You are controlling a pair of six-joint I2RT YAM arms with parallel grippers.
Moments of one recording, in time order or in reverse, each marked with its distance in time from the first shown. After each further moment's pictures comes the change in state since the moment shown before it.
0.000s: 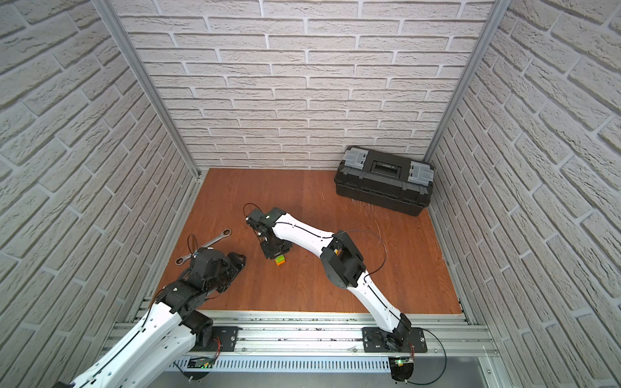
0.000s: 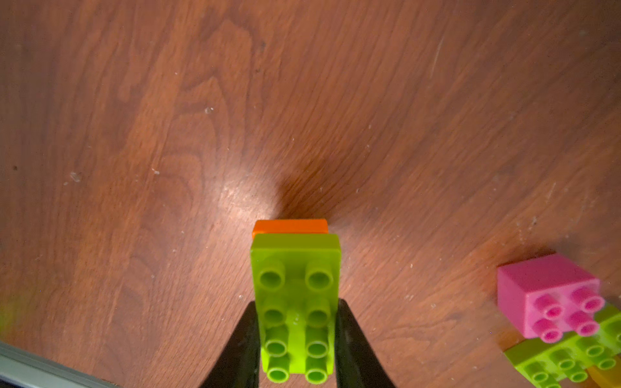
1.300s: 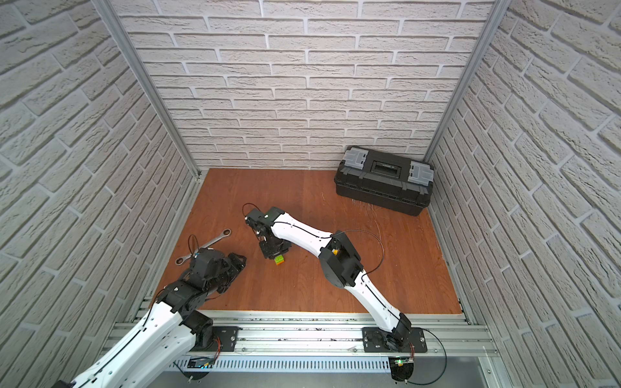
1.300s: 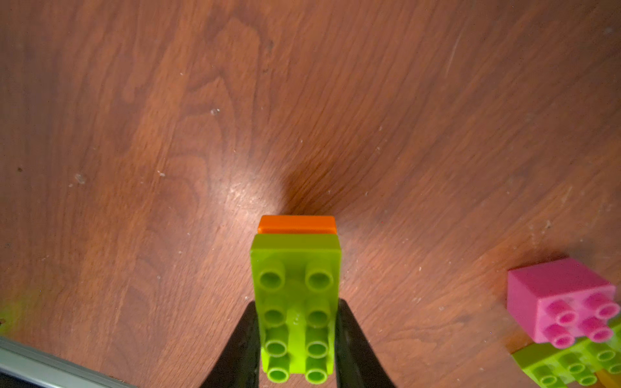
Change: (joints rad) left arm 0.000 0.011 -0.007 0.001 0.000 0.000; right arm -0.001 0.044 0.072 -0.045 -0.019 -0.002
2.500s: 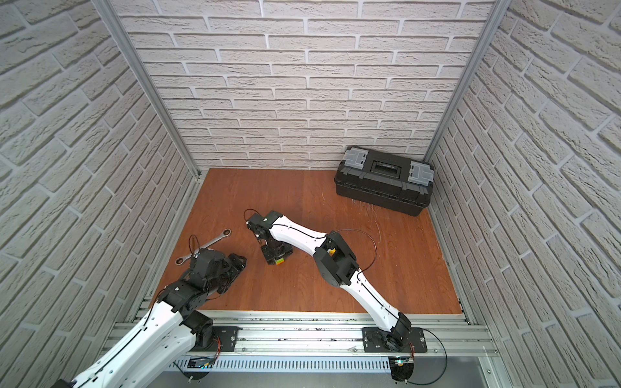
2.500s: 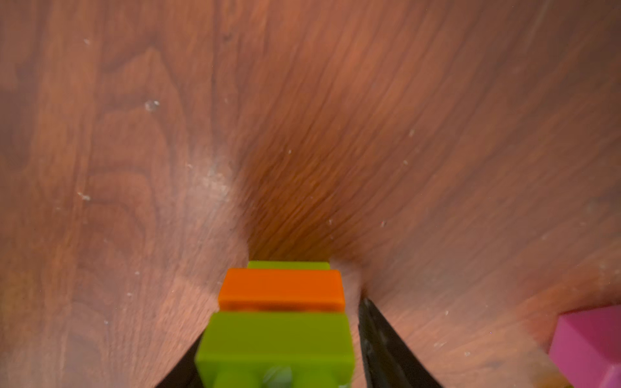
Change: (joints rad) left arm 0.000 -0.004 -0.006 0.001 0.000 -0.001; right arm -0.013 0.064 -0.001 0.002 -0.007 -0.018
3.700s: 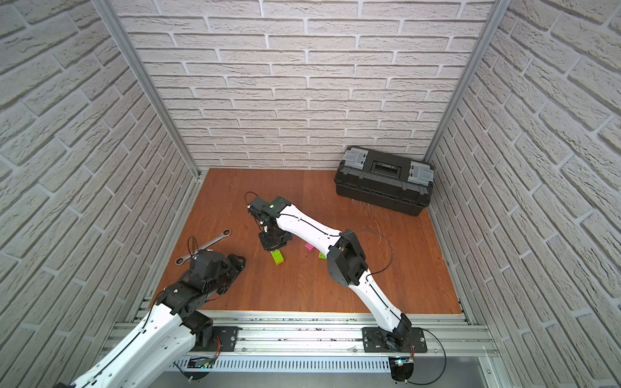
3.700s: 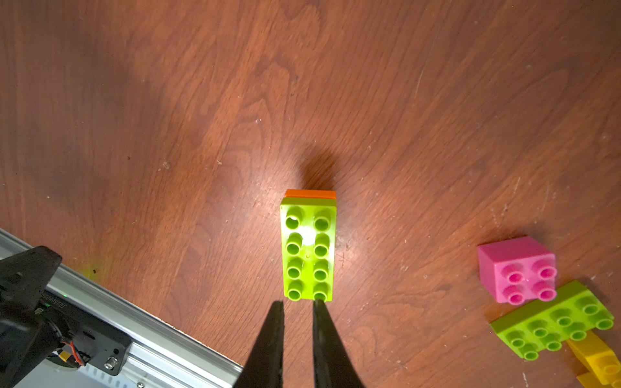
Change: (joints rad) left arm 0.000 -0.018 -0.011 -0.002 0.000 -0.016; right arm -0.019 -0.121 0.072 -0.055 -0.077 -0.006
